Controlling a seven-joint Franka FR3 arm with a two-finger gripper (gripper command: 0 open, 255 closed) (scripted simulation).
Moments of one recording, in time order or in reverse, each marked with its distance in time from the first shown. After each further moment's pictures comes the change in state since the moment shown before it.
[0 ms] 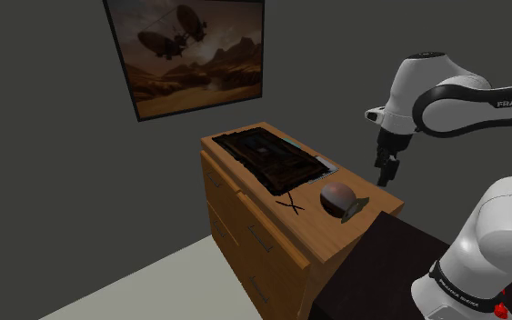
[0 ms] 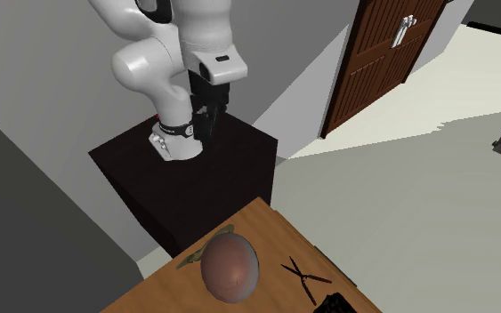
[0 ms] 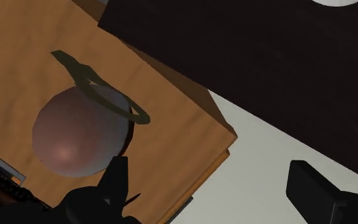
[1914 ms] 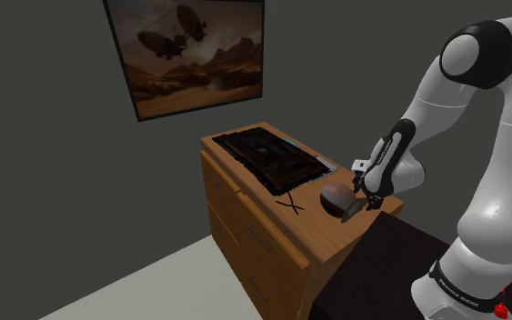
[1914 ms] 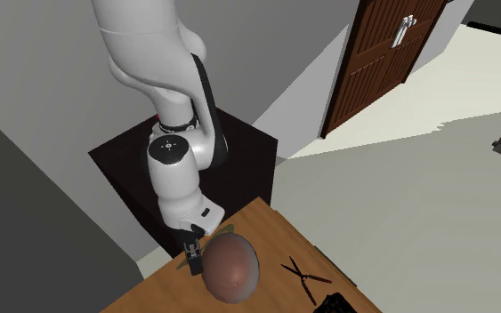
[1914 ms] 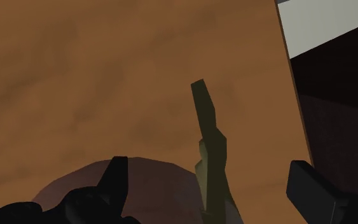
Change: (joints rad) arm -0.356 1.216 -0.069 0.088 0.119 1.300 -1.053
